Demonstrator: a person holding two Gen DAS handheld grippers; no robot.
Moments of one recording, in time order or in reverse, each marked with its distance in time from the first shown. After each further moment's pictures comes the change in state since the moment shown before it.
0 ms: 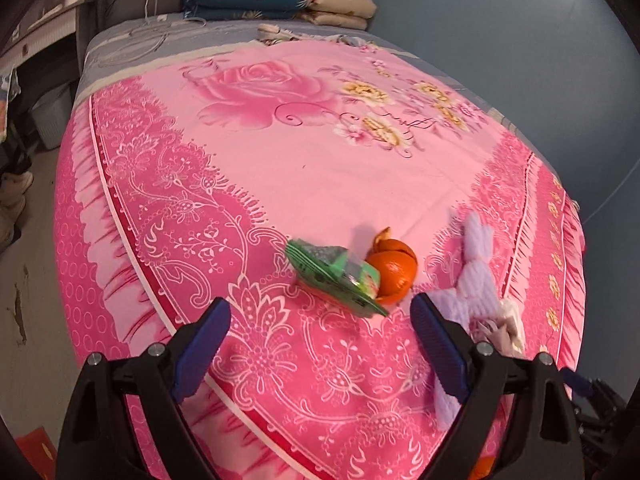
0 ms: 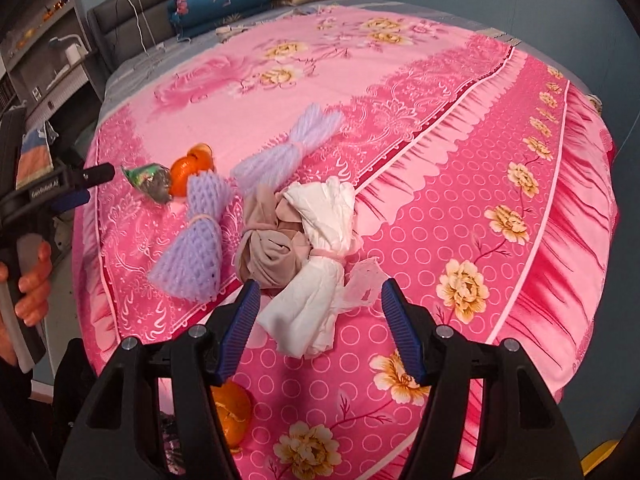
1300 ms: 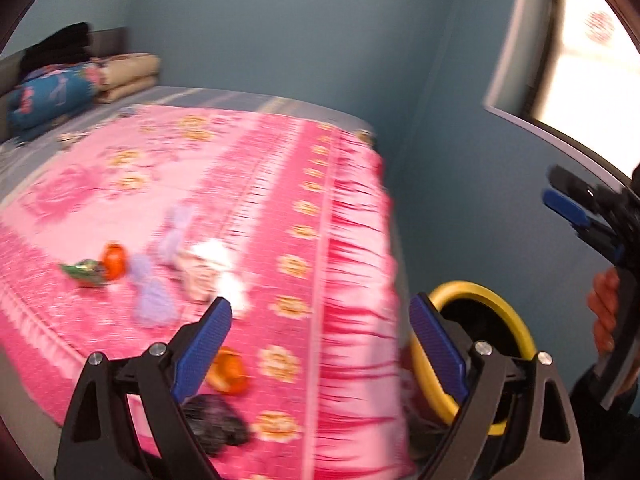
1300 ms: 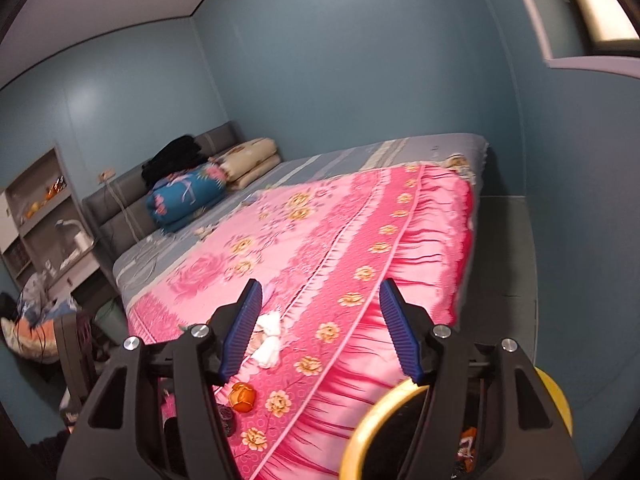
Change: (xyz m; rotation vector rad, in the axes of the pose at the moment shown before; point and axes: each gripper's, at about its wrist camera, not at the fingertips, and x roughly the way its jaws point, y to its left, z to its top) left arm -0.195 -0.200 -0.154 0.520 -0.109 -0.424; right arm -0.346 -0.132 -0.138 0.344 -0.594 -0.017
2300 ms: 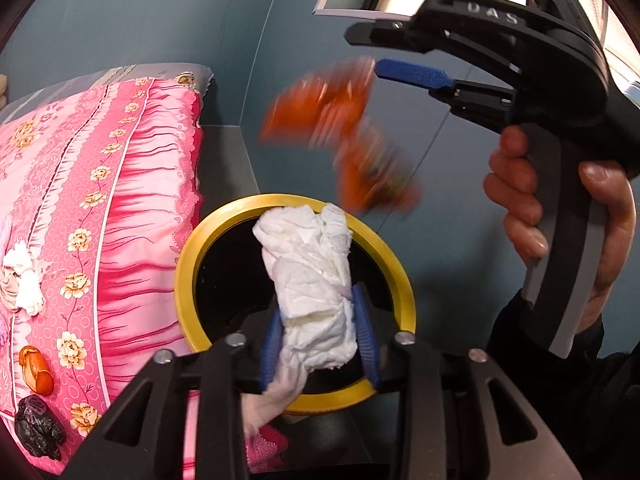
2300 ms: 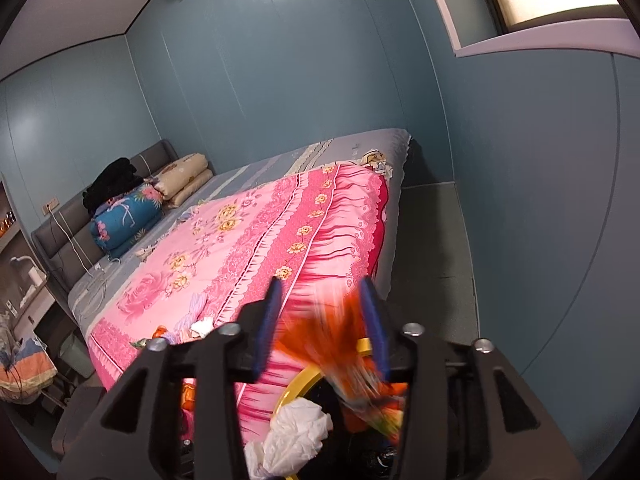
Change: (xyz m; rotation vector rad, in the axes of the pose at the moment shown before) left arm 0.043 -0.197 -0.071 0.314 0.237 -0.462; right arm -0.067 -0.076 -0.017 0.142 -0.035 -0.234
